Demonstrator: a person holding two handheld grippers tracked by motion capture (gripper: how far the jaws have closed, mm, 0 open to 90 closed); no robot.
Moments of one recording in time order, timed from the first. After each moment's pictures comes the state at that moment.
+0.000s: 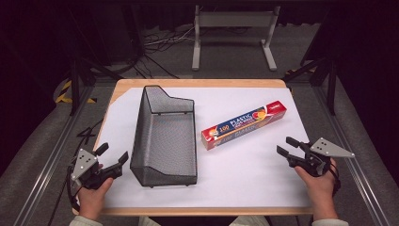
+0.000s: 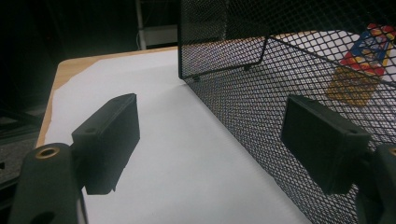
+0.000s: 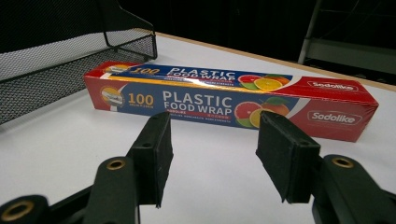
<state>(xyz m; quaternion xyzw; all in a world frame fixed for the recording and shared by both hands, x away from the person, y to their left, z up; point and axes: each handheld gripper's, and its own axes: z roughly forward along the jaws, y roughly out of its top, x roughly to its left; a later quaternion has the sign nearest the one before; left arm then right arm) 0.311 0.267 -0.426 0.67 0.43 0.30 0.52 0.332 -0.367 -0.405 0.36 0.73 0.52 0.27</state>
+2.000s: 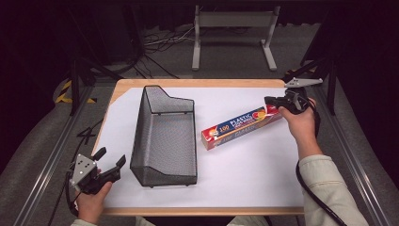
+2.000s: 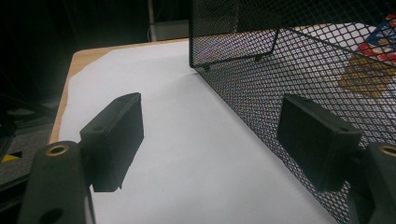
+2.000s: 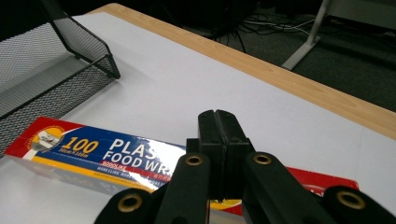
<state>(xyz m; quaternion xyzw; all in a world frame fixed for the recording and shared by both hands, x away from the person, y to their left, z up) 0.300 0.270 -0.434 0.67 0.45 0.32 0.50 0.489 -0.329 -0.324 0.39 0.79 0.43 0.20</state>
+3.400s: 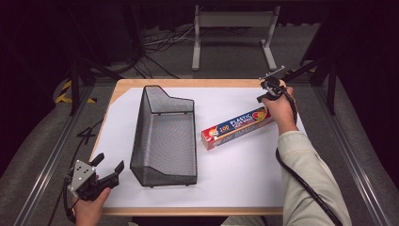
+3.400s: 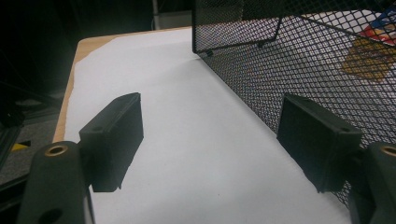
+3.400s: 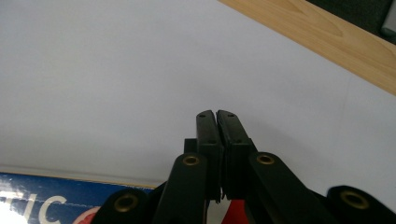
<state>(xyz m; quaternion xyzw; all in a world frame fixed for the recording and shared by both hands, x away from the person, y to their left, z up) 0.285 0.273 -0.439 0.67 0.46 0.32 0.49 0.583 -0.301 -0.366 0.47 0.83 0.23 0.18</state>
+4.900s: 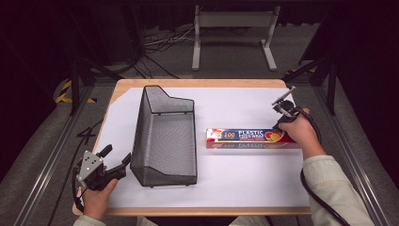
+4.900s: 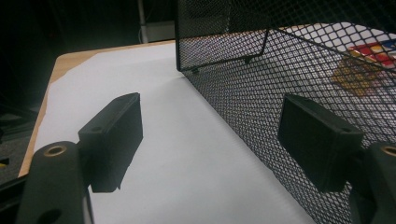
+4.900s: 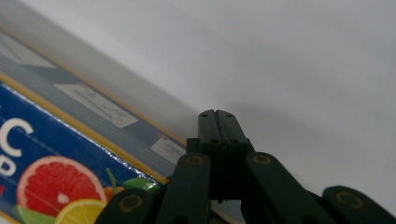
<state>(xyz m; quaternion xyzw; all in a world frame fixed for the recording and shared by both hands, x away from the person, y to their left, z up) 0.310 0.258 -0.434 0.68 0.44 0.31 0.51 0.506 -0.338 -0.386 0.50 0.86 0.11 0.05</state>
